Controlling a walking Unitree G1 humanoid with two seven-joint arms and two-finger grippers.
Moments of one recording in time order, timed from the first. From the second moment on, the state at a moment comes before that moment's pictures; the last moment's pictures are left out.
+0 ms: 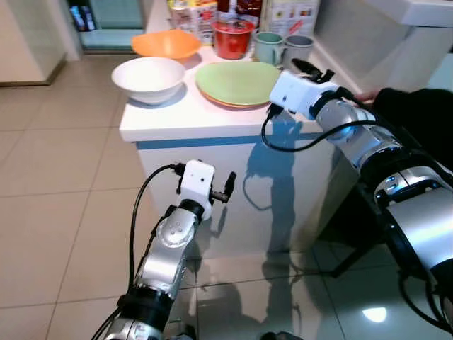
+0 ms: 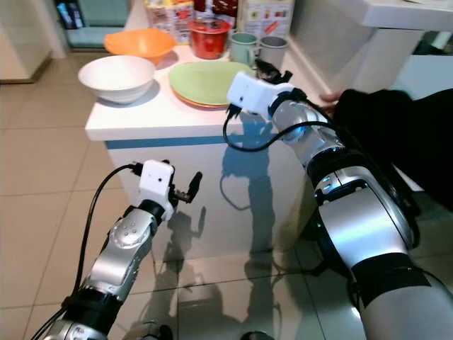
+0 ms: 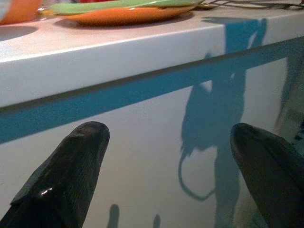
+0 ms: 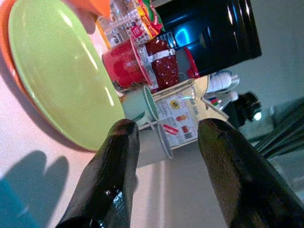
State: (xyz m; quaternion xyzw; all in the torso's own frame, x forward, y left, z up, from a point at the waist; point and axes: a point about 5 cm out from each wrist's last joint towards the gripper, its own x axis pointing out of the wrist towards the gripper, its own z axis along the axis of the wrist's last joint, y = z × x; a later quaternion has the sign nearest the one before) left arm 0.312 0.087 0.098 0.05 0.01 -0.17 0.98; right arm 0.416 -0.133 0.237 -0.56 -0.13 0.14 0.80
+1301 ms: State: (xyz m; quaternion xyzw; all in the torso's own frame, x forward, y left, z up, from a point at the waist) left arm 0.305 0.104 0.095 0.06 0.01 -0.15 0.99; right arm 0.413 -0.139 0.234 -0.62 -0.14 0.17 0.75
